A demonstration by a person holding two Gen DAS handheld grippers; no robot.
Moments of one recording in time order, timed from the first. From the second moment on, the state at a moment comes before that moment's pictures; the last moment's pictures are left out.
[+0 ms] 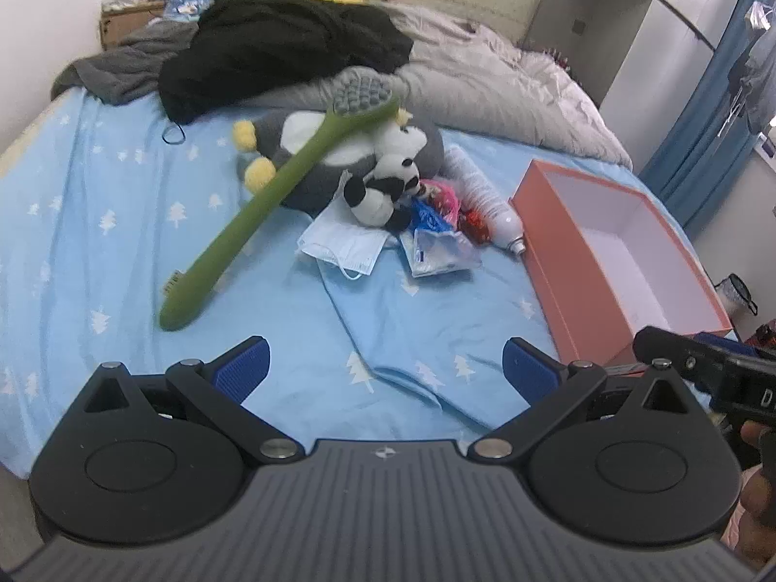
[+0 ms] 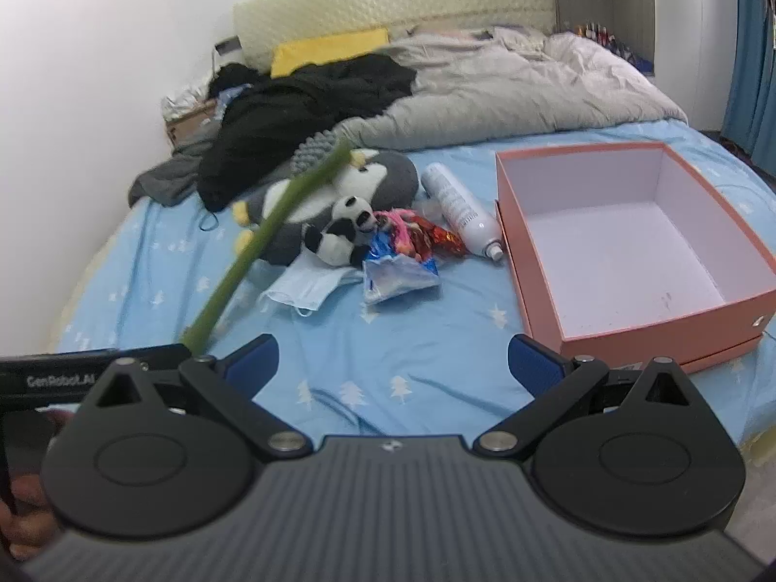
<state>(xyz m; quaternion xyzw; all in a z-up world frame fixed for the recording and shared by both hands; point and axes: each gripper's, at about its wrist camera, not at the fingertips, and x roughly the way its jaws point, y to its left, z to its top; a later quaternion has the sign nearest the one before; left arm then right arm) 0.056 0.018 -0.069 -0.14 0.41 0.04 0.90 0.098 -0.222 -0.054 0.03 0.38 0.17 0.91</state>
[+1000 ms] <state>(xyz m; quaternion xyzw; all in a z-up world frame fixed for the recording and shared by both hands) 0.260 0.040 -0.223 0.01 0.45 -0.02 0.89 0.299 -0.141 -0.170 0.03 0.46 0.21 0.86</state>
